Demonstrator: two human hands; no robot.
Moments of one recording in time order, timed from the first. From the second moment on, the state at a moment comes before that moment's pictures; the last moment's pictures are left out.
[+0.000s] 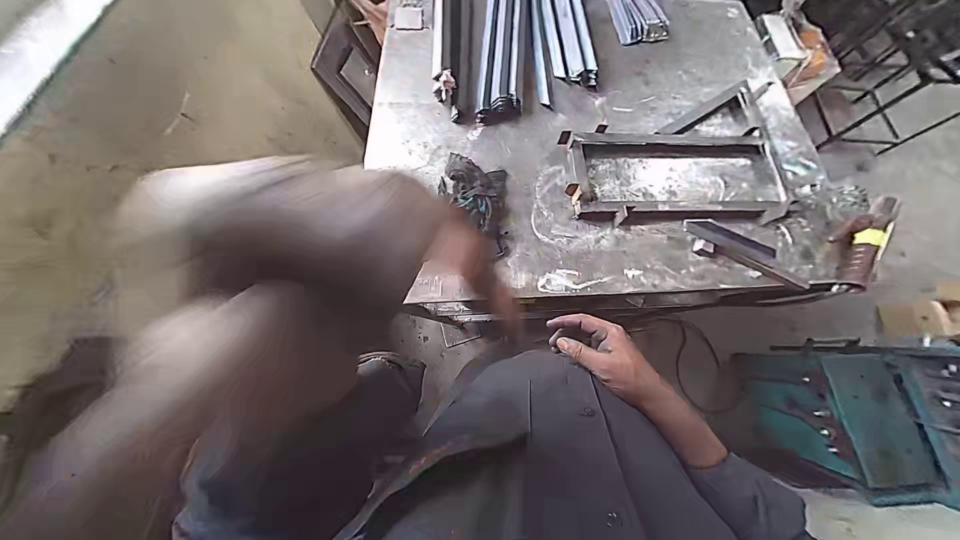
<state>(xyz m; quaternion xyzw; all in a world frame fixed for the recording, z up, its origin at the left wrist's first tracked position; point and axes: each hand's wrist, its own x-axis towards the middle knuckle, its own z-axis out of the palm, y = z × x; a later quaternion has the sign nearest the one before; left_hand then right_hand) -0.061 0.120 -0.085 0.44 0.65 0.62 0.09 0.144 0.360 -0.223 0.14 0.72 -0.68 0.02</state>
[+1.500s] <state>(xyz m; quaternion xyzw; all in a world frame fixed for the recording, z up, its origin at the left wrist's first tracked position) -0.109 0.487 -0.183 0.21 0.97 0.06 0.02 0.181 0.691 -0.233 0.09 0.77 -0.63 0.04</state>
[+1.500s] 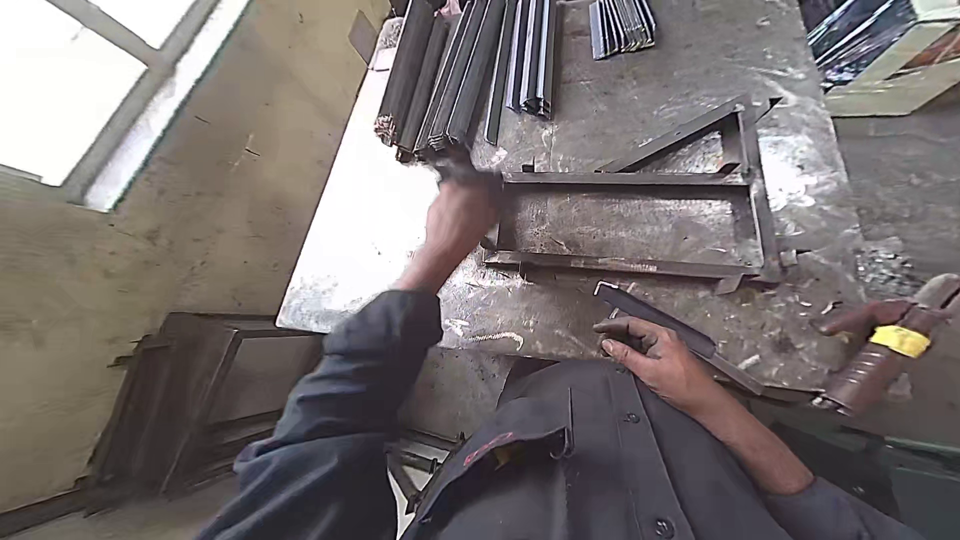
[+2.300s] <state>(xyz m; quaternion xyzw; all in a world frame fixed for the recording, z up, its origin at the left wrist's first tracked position) -0.046 0.775 -0.164 0.42 0.86 0.28 0.09 0.208 0.757 -0.236 0.07 0.74 -0.67 -0.05</state>
